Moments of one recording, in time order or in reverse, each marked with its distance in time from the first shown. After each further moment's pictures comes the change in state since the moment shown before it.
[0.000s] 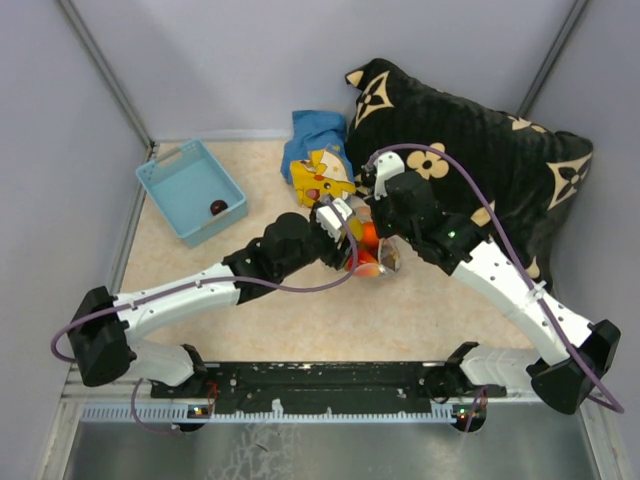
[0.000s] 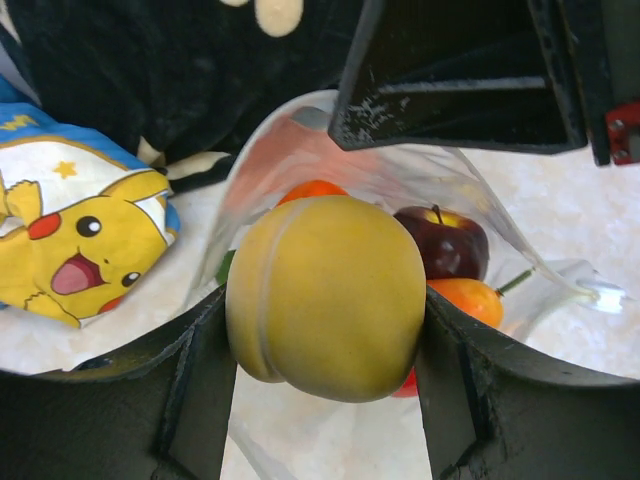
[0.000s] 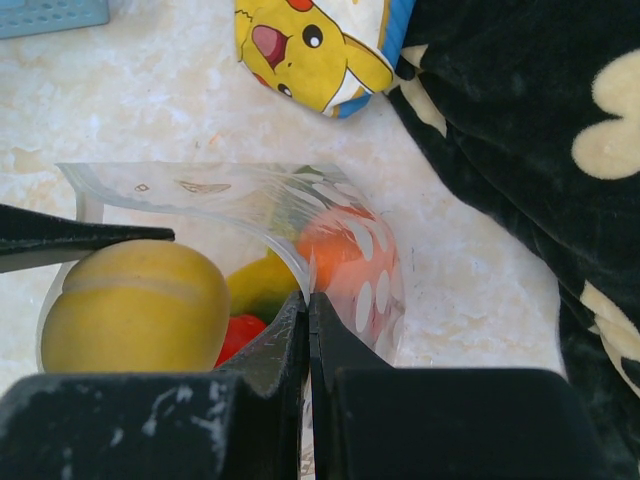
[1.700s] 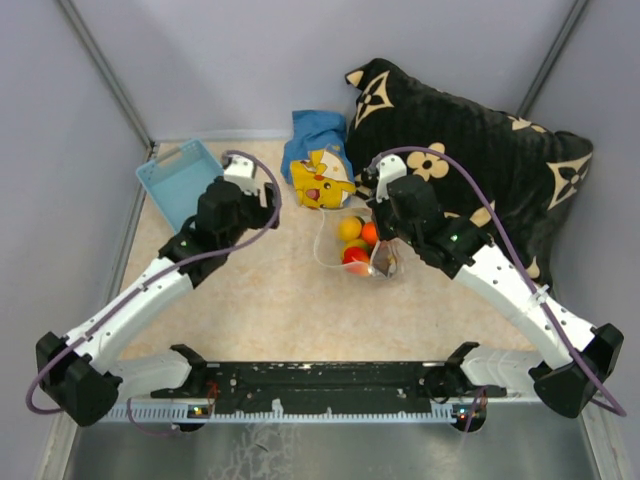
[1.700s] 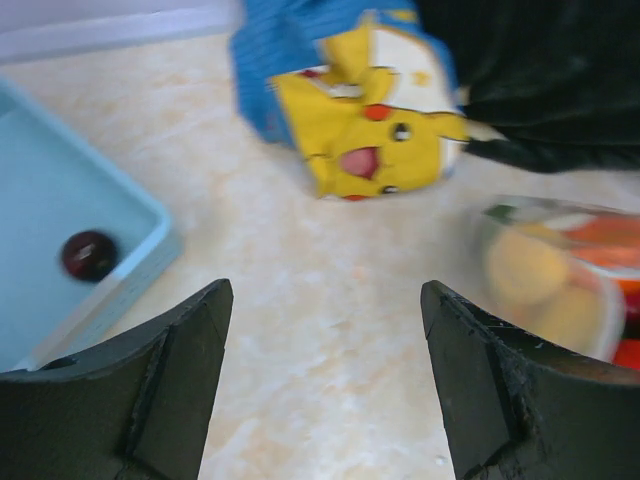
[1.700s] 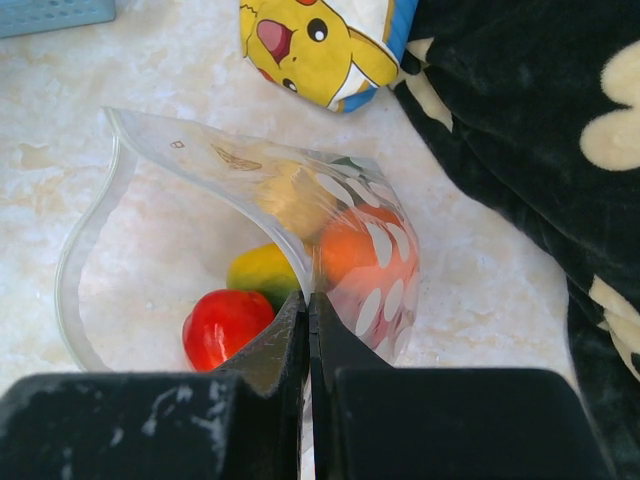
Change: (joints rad) left arm 0.317 -0.204 0.025 -0.296 -0.217 -0.222; right arm 0.000 -0.024 -0.026 0.006 -0.009 0.011
